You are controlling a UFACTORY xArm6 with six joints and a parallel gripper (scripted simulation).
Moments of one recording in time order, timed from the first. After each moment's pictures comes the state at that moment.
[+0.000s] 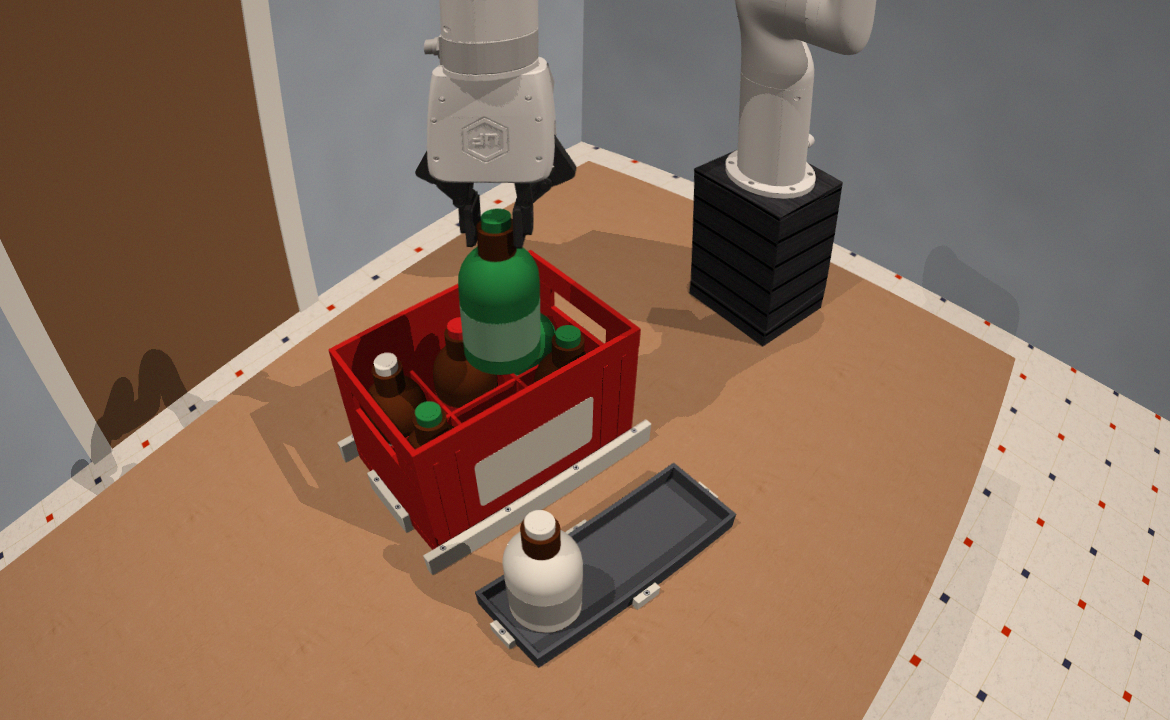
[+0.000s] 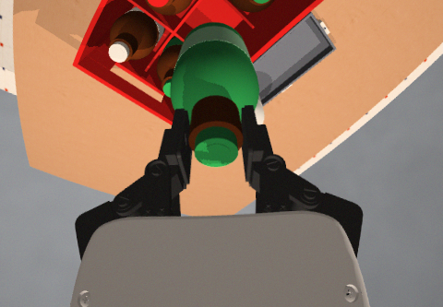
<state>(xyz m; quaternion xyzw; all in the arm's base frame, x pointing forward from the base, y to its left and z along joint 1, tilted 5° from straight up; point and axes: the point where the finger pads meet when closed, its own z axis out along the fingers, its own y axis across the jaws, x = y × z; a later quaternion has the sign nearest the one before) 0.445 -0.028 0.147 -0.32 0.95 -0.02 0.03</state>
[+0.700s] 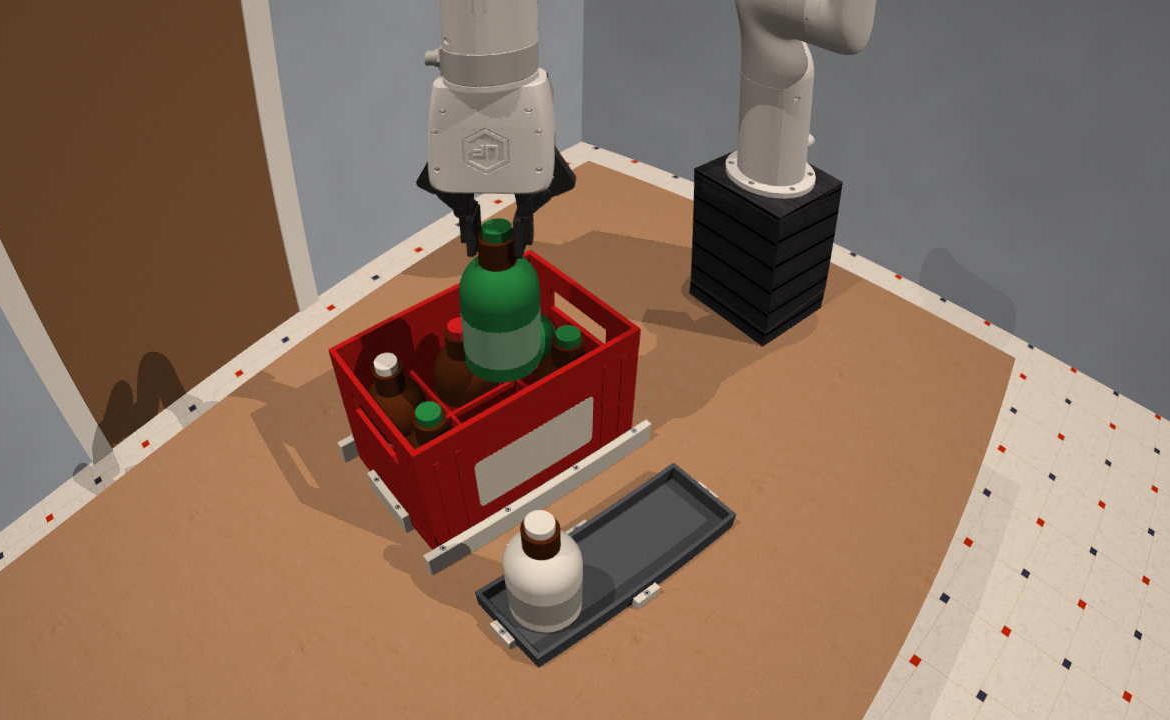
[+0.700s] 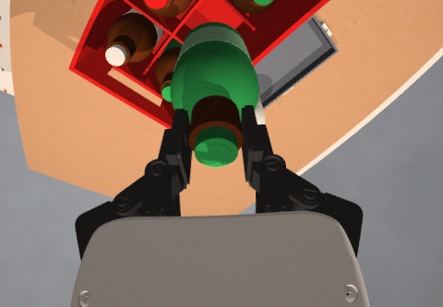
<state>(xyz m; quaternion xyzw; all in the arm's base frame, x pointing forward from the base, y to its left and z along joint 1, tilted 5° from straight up) 0.446 -0.029 0.136 -0.32 0.95 -0.02 0.03</state>
